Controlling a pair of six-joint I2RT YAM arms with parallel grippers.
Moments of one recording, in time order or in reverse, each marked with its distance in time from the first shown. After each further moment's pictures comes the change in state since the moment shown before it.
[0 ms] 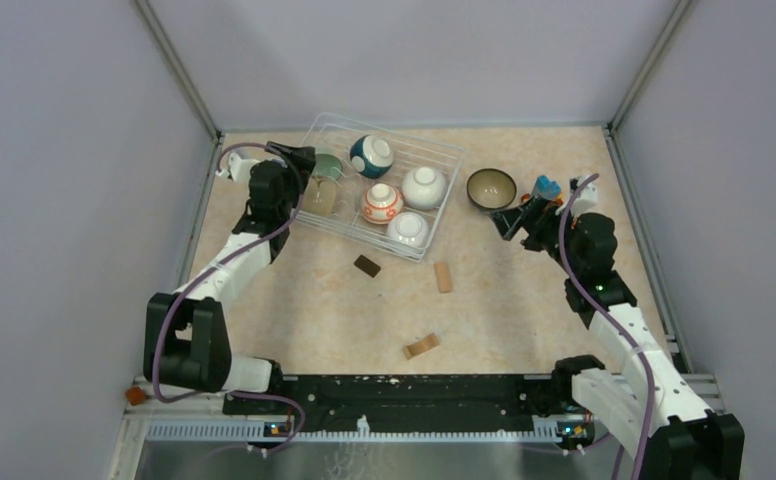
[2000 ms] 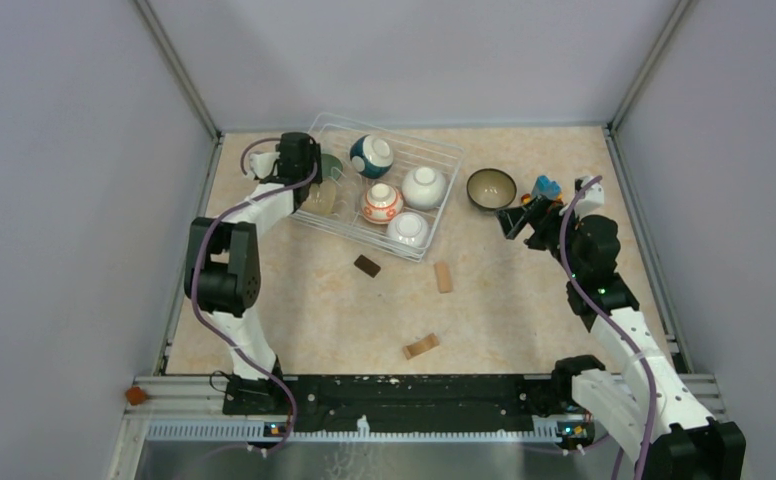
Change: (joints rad) left arm 0.000 0.469 0.412 -0.228 -0.068 -0.518; right arm 0.000 -0.031 0.000 -0.008 0.065 -0.048
